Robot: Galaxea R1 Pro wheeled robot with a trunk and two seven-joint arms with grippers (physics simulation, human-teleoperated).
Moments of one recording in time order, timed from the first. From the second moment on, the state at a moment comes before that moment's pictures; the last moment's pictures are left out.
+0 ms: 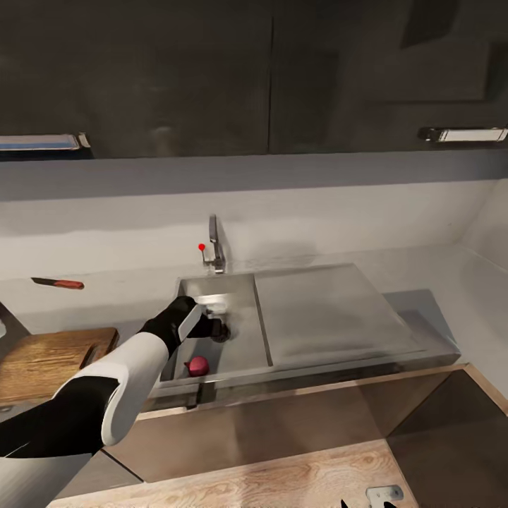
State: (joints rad) left arm -1.15 -0.13 -0.03 -0.30 0.14 0.79 0.05; right arm -0.21 -0.08 0.02 -0.45 0.00 -0.16 0.04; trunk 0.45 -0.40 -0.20
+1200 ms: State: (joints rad) left arm -1.14 -0.10 -0.03 -0.27 0.14 0.78 0.05; right arm -0.21 -0.08 0.03 -0.43 0.00 -0.17 0.05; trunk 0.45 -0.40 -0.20
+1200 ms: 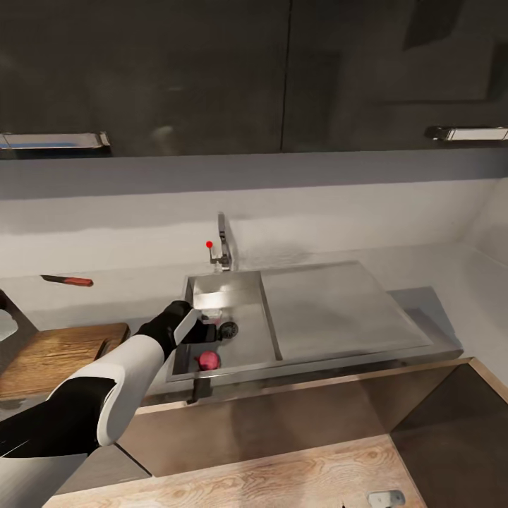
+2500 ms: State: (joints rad) left arm -1.14 -0.11 -0.03 -0.22 0.14 0.78 0.05; right arm -0.21 -0.08 0.02 -0.42 0.00 -0.16 0.04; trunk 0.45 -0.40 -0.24
